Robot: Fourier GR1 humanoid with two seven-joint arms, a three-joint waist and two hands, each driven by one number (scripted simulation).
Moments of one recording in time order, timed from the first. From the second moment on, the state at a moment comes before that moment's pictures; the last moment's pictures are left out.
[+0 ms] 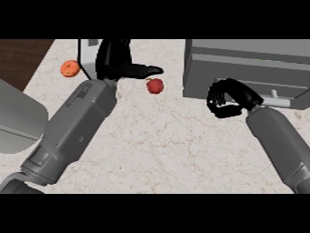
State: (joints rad) left arm -0.96 0.13 -0.23 -0.64 0.67 0.13 -0.51; right arm -0.69 -0.30 0.19 -0.70 0.49 0.20 -0.35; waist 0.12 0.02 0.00
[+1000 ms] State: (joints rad) left arm -0.85 0.20 -0.25 -0.76 0.68 0.02 -0.47; right arm -0.76 -0.37 0.05 -0.58 0.33 0.40 -0.43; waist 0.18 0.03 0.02
